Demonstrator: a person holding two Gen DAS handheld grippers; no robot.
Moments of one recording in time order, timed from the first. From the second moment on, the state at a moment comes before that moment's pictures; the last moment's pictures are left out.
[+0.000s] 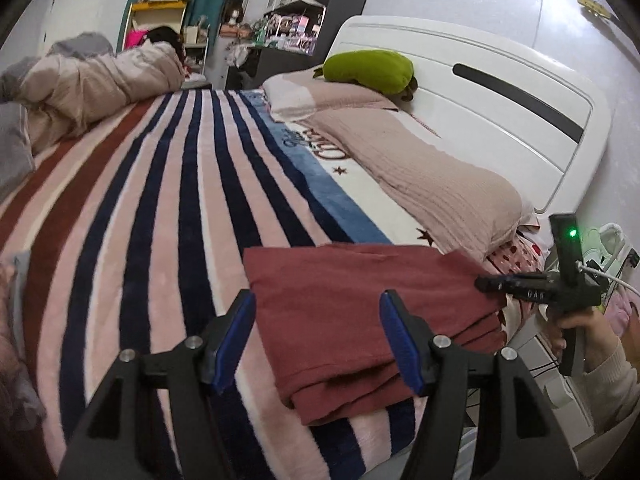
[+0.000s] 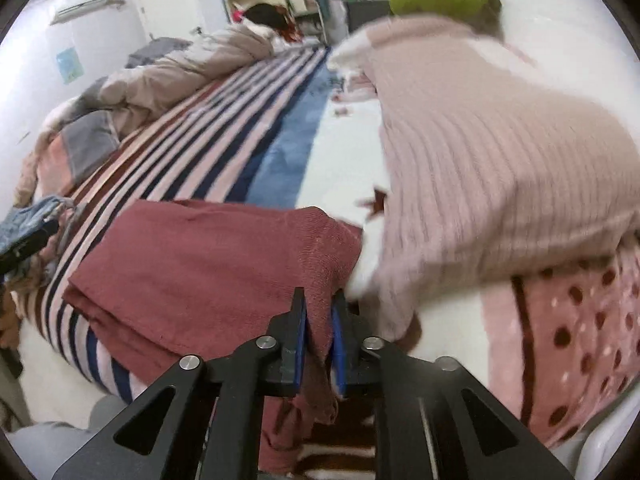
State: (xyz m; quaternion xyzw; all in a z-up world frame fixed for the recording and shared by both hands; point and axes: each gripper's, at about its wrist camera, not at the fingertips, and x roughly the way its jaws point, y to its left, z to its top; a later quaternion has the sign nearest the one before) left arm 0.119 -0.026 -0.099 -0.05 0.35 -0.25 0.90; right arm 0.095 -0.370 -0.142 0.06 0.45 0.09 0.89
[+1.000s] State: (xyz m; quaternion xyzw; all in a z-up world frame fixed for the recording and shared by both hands) left arm 0.175 -0.038 -0.178 -0.15 0.46 -0.27 0.83; right arm 0.118 -0.346 -0.189 0.16 0.47 0.23 0.84
